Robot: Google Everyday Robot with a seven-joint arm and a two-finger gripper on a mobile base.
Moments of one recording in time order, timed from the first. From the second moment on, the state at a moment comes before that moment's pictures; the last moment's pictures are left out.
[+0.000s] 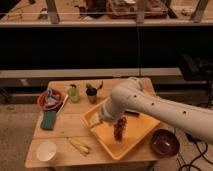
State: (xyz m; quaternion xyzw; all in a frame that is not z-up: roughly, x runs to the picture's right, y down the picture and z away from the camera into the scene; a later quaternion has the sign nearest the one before) arm -0.022 0.155 0.672 -0.04 -0.37 -0.69 0.62
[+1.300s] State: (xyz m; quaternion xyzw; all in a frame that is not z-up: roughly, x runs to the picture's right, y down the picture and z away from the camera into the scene) arm -0.023 0.151 0.671 -0.05 -0.37 -0.70 0.61
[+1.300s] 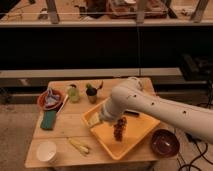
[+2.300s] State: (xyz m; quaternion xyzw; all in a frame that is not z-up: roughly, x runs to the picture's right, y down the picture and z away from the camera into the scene) arm -0.103 0.164 0.679 -0.06 -0.30 -0.80 0.51
